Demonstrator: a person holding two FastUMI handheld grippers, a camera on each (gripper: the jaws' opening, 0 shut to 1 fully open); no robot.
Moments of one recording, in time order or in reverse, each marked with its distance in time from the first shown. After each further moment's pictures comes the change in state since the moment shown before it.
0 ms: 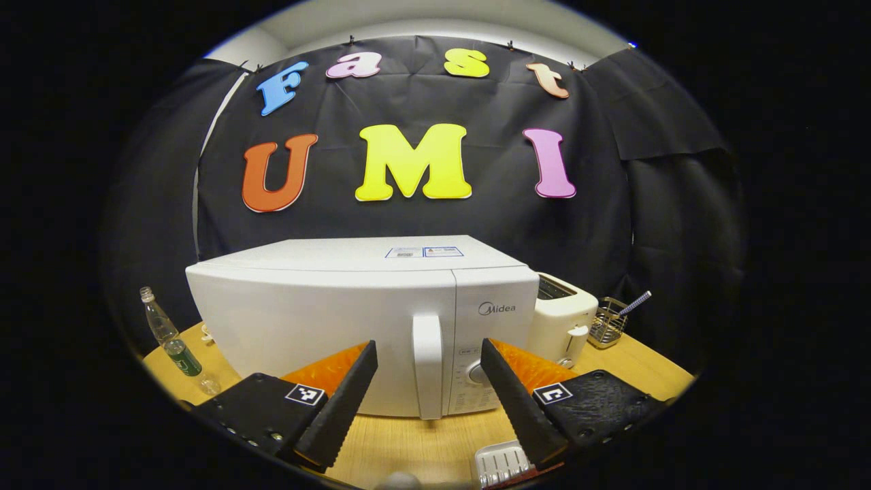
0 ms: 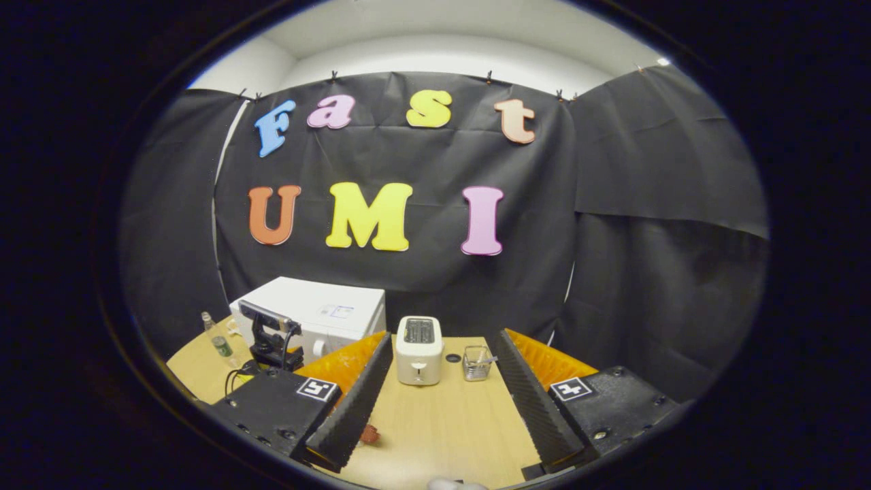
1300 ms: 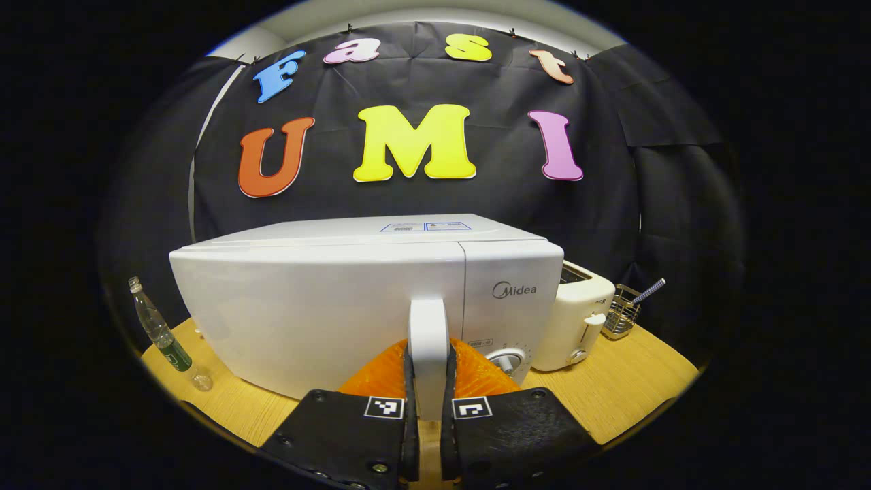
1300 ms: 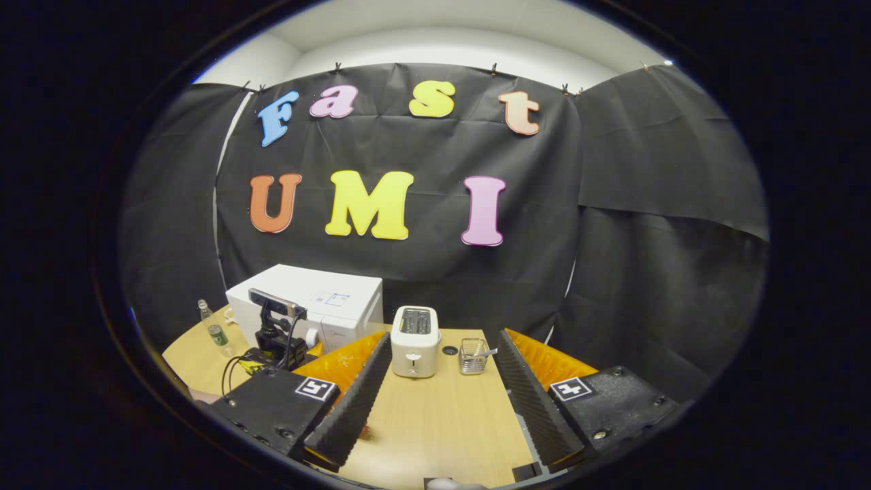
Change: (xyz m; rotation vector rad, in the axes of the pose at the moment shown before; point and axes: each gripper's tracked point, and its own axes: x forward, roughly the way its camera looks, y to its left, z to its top) left arm 0.018 0.004 -0.021 0.008 0.063 0.008; right arm 0.005 0.000 -0.013 -0.024 0.029 0.024
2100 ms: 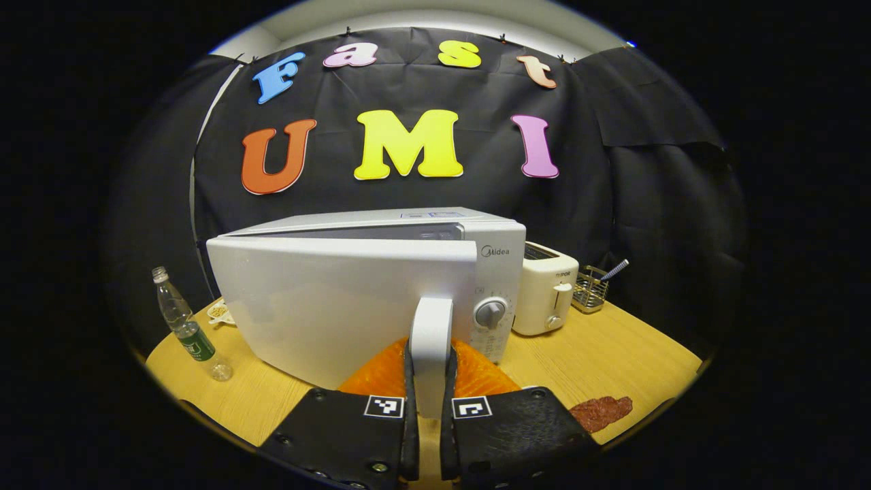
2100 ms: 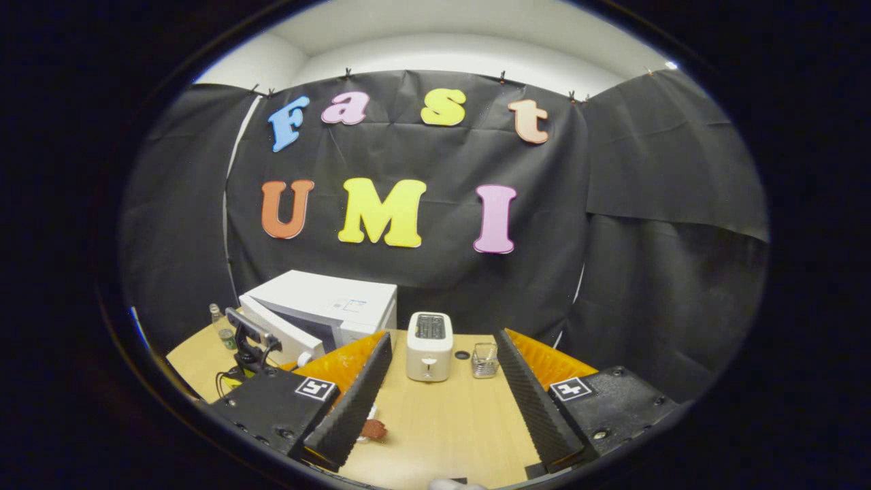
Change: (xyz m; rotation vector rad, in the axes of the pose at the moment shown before) left arm -0.096 0.022 -0.024 0.034 0.016 -0.083; right arm -0.016 0.037 0.004 0.007 -0.035 0.036
